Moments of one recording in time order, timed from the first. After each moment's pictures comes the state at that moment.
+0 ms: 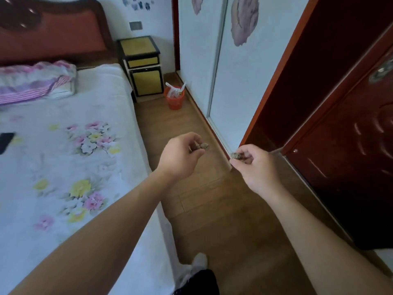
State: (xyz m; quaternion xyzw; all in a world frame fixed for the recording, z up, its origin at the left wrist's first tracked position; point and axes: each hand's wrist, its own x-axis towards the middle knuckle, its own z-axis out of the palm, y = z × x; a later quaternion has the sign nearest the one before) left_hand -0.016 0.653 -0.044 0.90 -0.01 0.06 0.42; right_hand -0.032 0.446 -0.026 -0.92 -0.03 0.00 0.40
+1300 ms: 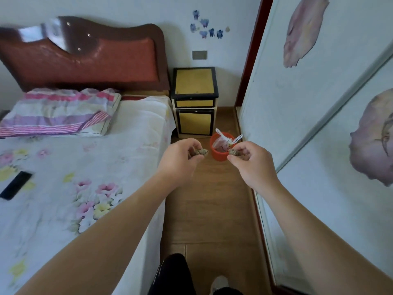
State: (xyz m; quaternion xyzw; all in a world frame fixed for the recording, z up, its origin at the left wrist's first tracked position) left_hand 0.611 0.873 -0.048 0.91 0.19 0.07 0.36; right_hand 0.693 0.690 -0.055 -0.88 -0.19 0.07 0.43
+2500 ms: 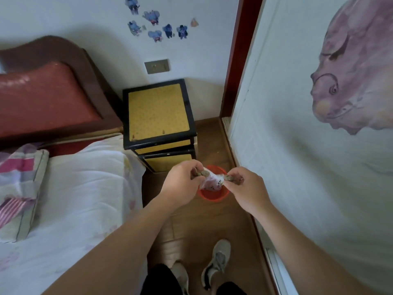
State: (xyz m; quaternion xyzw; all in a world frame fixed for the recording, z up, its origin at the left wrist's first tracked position) left_hand 1.119 1.022 -0.214 0.91 0.15 -0.09 0.38; right_hand 1.163 0.830 -0.232 -0.90 -0.08 0.20 0.39
